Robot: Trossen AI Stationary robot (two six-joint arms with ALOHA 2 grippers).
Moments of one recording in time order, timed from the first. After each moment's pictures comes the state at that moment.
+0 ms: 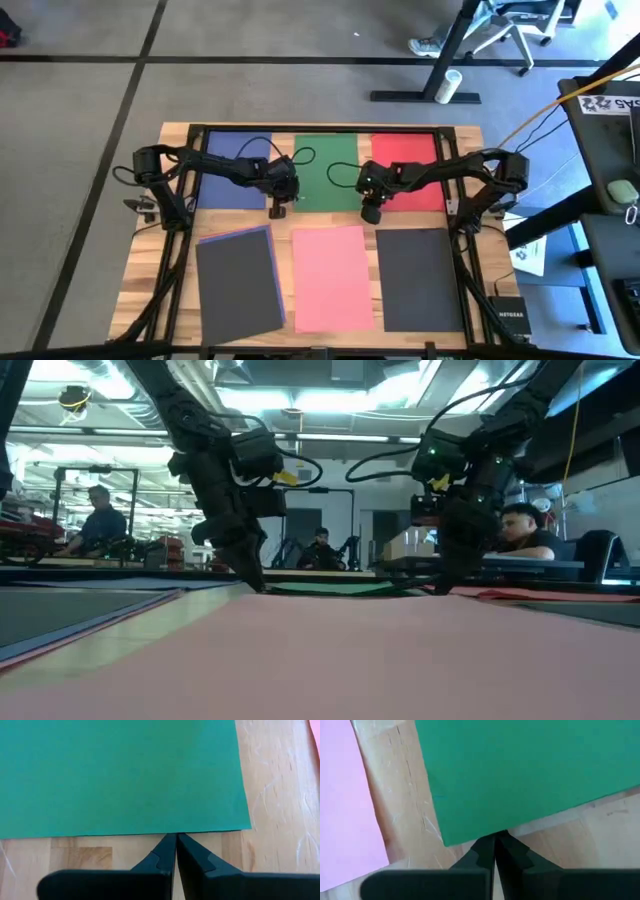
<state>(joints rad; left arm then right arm) 0.33 1.72 0.84 -0.22 0.11 0.34 -0.29 1.65 0.69 -0.24 -0.21 0.07</state>
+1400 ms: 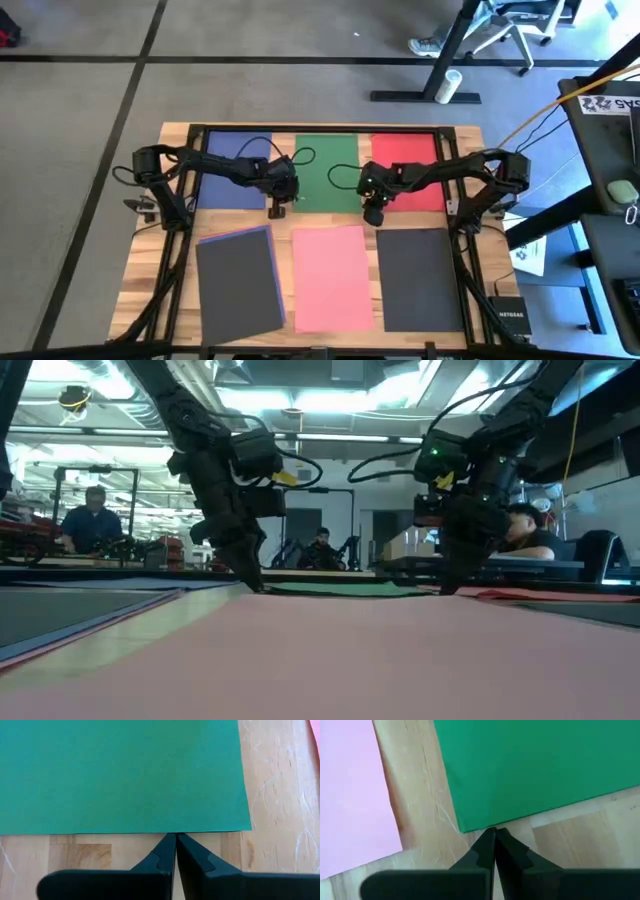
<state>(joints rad) 0.33 1.72 0.84 -0.23 0.11 0.34 -0.29 1.63 0.69 -0.24 -0.25 0.04</state>
